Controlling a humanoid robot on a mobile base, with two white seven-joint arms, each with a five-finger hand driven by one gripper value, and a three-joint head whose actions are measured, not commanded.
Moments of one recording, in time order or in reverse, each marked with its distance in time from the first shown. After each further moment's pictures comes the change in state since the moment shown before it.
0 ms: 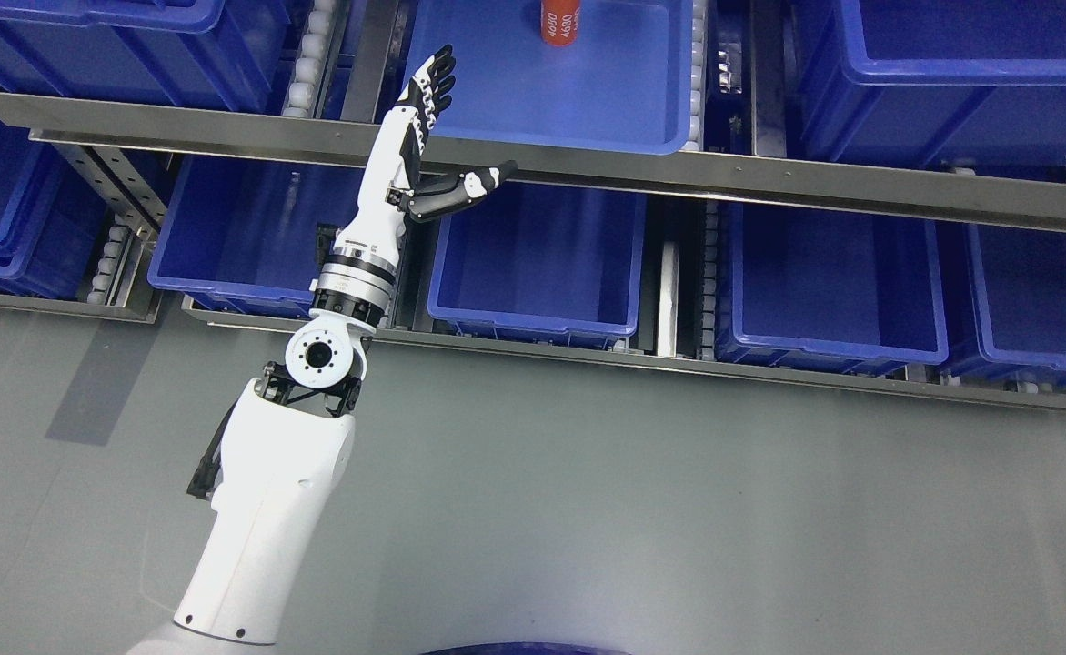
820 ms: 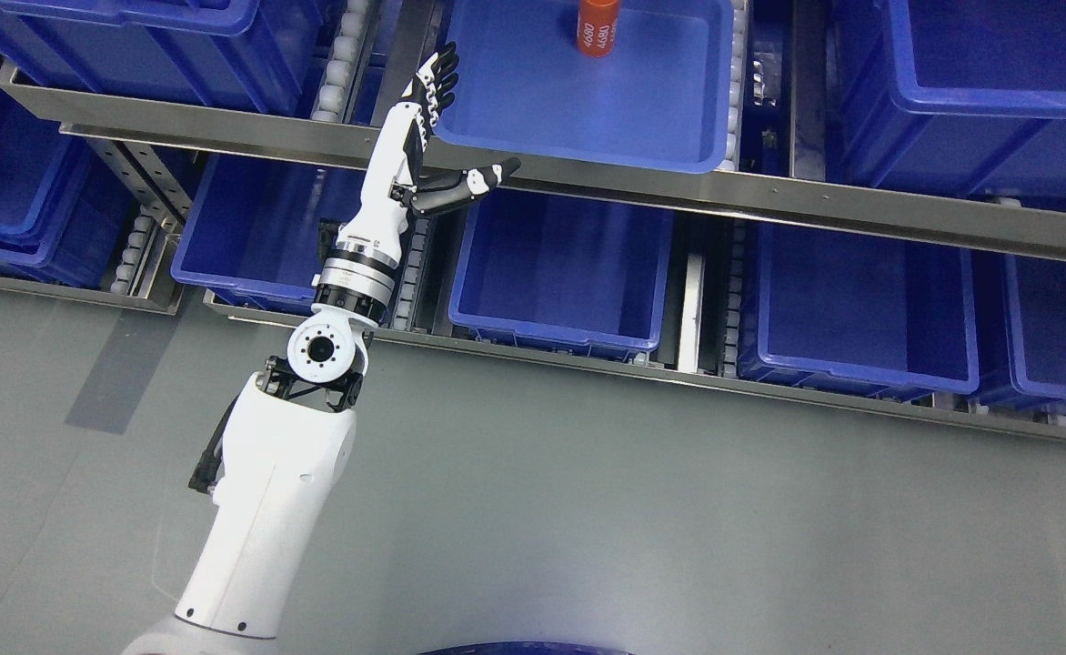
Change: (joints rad) left arm -0.013 0.000 -0.006 0.013 0.000 0.005 -0.002; right arm 0.000 0.000 0.000 0.000 0.000 0.000 0.000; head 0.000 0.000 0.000
